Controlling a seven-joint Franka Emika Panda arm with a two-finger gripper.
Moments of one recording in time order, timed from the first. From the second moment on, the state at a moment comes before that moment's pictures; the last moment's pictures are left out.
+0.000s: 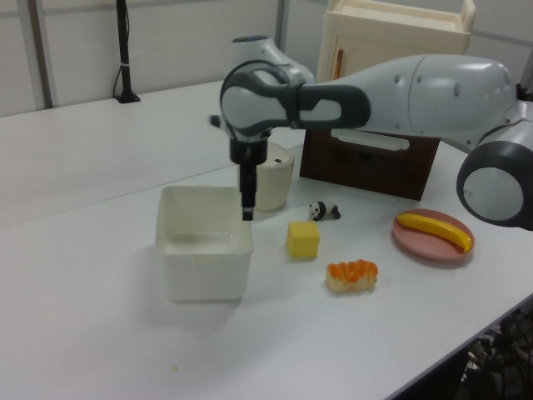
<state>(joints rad) 0.47 0.46 -0.23 -1.42 0.10 1.77 -0.79</state>
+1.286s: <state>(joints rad) 0.08 0.19 -0.22 -1.47 0.11 1.57 -0.41</state>
